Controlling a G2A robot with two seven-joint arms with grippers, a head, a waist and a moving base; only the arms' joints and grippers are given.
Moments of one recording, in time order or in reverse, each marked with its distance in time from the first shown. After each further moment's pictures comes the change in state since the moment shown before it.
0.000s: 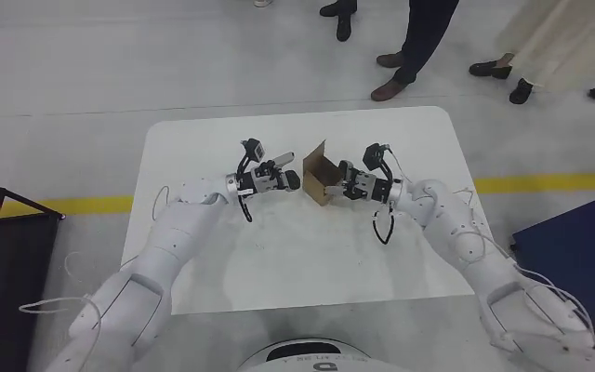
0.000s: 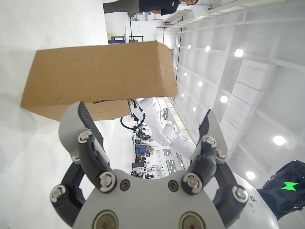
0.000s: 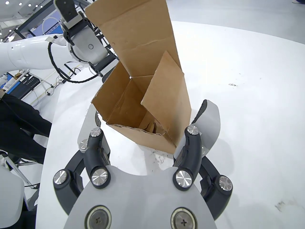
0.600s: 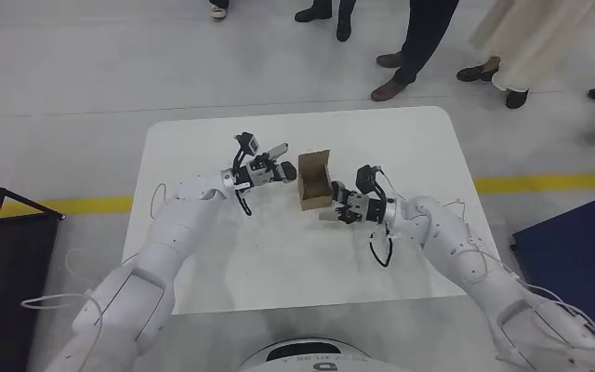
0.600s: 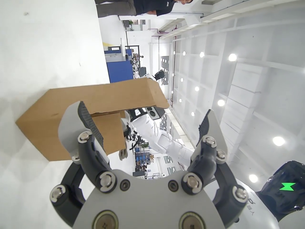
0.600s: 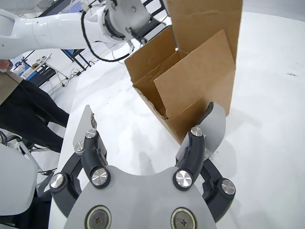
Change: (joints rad) left arm -0.032 -0.019 -0.042 0.069 -0.024 -0.045 -0.003; right arm -0.096 0.072 -0.084 -0.176 -0.018 0.000 -0.061
